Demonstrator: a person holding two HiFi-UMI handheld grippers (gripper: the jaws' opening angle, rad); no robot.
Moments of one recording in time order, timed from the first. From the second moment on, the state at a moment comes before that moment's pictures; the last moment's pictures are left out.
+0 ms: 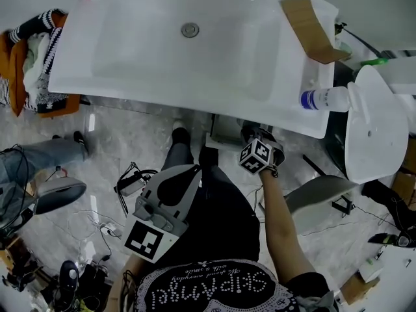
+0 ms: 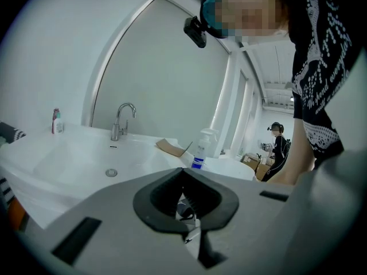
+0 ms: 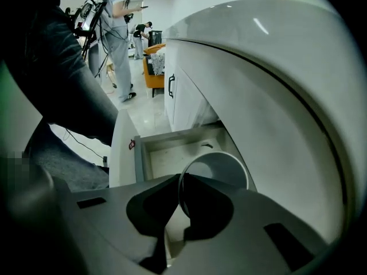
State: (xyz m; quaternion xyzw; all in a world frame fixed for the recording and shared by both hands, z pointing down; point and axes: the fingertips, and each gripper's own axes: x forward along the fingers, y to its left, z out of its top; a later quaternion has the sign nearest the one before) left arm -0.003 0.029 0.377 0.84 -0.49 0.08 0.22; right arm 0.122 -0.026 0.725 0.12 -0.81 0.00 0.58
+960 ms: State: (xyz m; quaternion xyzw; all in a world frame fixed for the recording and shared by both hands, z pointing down) left arm -0.007 0.040 0.393 0.83 -0.49 0.09 0.25; right arm 0.118 -0.044 0.767 0.10 -0.78 0.00 0.62
